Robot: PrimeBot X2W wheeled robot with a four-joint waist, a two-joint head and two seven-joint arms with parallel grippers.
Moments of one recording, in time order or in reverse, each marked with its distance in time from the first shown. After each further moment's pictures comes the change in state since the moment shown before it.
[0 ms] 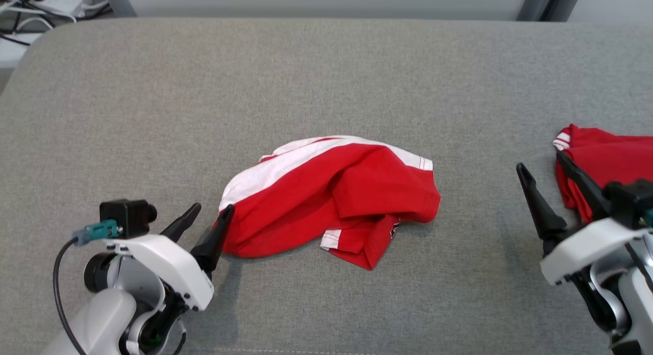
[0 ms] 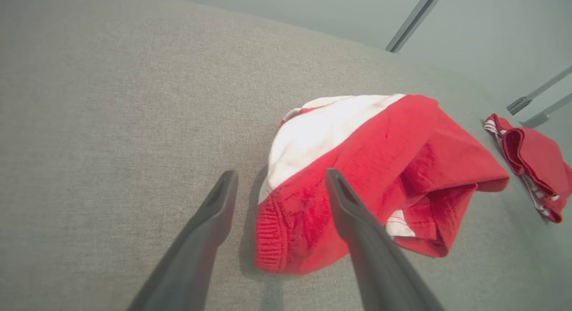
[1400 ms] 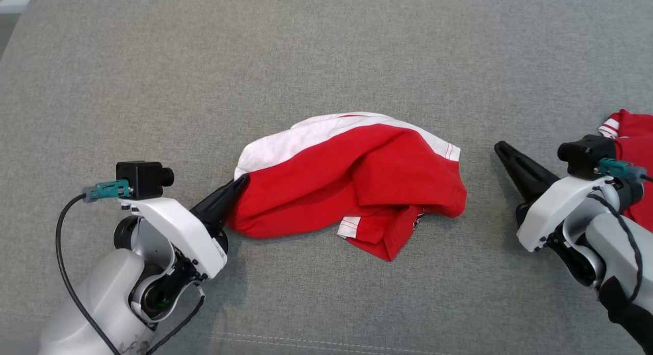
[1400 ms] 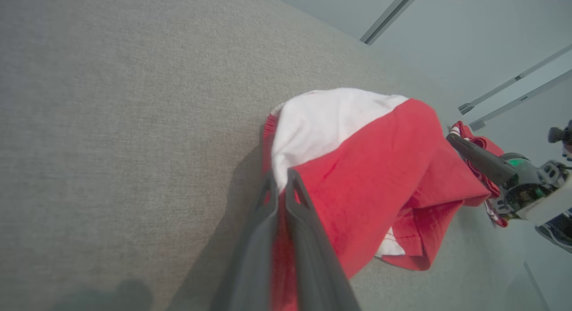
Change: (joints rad) left arm -0.176 -0.078 -0.032 0.174 -0.141 -0.226 0.044; right arm -0.473 -0.143 0.711 0.451 0.499 0.000 -0.169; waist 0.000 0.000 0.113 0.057
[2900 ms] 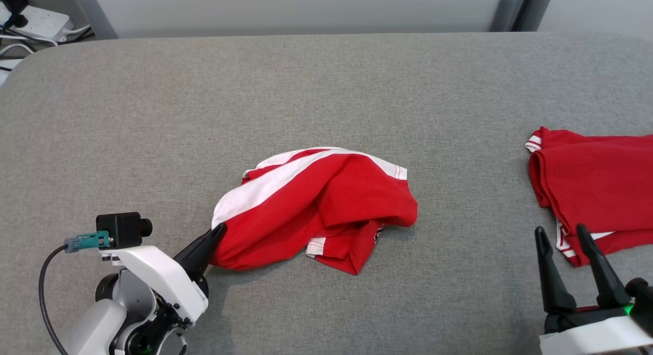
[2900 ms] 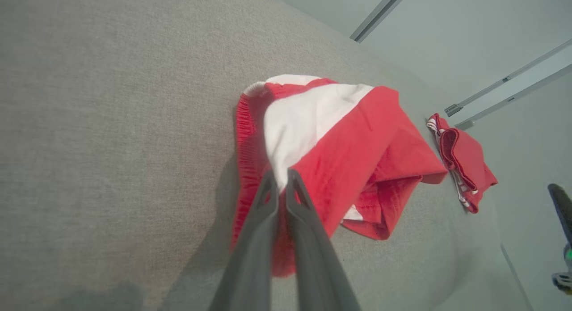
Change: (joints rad) left arm 0.181 0.071 0.033 -0.089 -0.063 0.087 0.008; right arm 0.794 0.350 -0.896 -0.610 -0.561 0.000 -0.002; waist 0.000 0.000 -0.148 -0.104
